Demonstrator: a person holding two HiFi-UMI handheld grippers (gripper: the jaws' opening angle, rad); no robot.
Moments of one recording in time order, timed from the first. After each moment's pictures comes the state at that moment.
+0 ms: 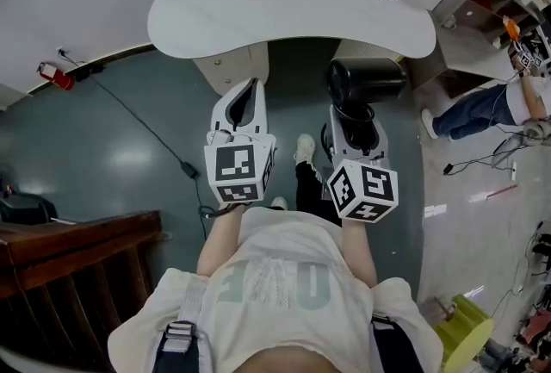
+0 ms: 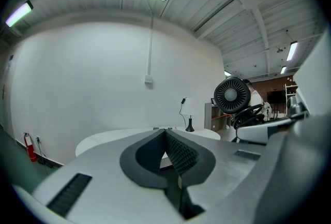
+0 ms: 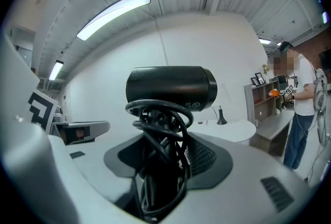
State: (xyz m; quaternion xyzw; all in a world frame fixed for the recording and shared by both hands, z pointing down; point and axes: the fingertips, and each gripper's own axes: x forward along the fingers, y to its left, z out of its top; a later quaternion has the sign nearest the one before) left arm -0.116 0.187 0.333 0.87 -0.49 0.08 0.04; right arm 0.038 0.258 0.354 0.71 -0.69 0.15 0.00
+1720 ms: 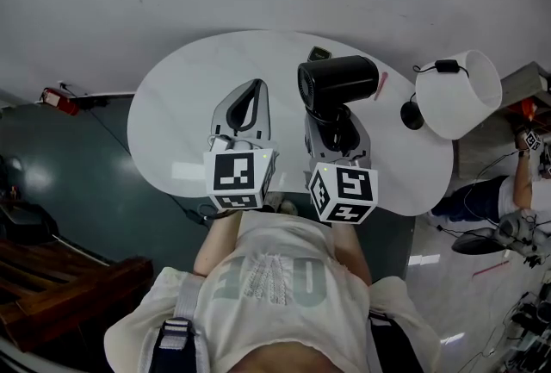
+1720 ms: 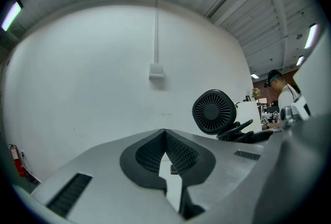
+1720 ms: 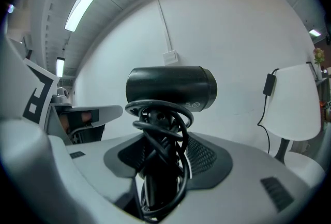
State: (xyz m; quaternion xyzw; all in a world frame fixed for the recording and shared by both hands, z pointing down) left arm 0.026 -0.254 0.291 0.84 -0.53 0.06 0.00; right arm 0.138 -0.215 0.341 0.63 -0.76 0.14 0.03
